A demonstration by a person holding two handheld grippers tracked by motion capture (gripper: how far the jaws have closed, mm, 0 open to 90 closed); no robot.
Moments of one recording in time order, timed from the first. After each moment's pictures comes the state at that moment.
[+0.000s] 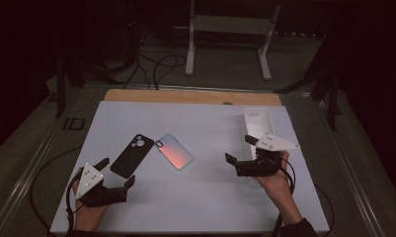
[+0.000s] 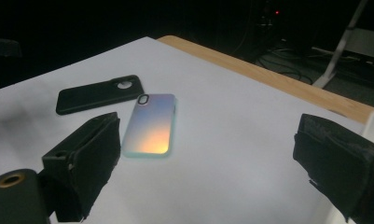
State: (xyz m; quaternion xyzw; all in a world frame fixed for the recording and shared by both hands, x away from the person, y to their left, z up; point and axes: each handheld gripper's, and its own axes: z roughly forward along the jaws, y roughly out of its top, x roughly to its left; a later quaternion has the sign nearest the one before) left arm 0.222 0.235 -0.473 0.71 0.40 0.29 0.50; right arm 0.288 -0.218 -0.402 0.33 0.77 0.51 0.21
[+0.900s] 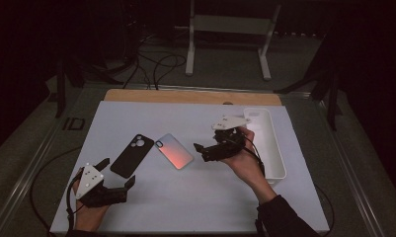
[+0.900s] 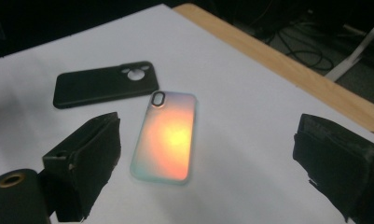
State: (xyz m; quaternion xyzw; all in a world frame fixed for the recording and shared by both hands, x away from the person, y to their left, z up) left arm 0.222 0.234 -0.473 0.71 0.40 0.29 0.50; right arm 0.335 -0.130 -0.390 0.30 0.83 0.43 0.18
